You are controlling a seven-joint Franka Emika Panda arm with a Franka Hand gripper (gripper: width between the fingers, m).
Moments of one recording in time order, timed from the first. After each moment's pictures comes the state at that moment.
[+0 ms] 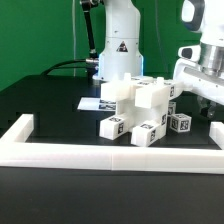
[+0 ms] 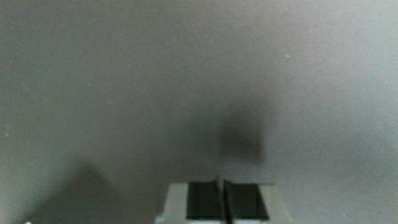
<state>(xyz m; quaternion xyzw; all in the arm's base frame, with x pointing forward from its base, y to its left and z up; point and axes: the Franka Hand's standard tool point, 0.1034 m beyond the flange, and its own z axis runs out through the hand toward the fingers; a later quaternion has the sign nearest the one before) 0.399 0.176 0.006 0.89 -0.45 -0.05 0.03</state>
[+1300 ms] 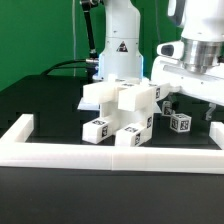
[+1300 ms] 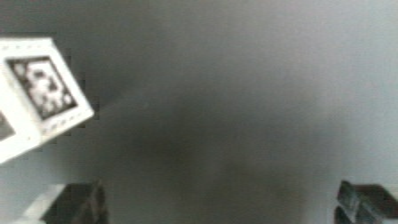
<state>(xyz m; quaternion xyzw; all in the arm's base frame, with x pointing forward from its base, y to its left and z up) 0.429 0.120 0.017 0.94 -0.33 -0.05 0.02</state>
